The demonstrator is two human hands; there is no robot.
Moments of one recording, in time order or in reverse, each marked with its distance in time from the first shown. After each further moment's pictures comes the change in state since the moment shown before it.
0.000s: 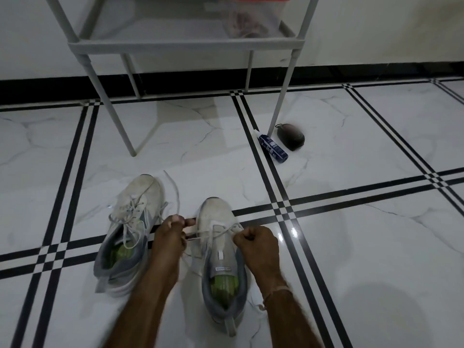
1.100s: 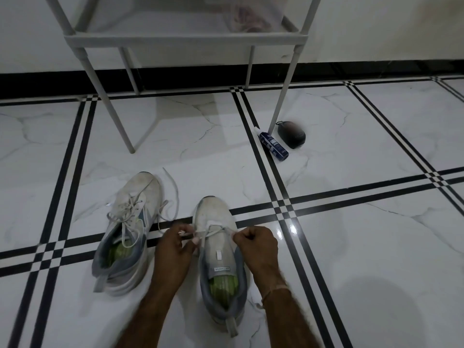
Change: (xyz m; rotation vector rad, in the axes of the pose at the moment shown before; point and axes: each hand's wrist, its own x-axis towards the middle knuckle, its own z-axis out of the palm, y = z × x) left_hand 0.000 -0.042 -0.023 0.507 -0.063 0.326; right_hand -0.001 -0.003 0.002 0.038 0.007 0.063
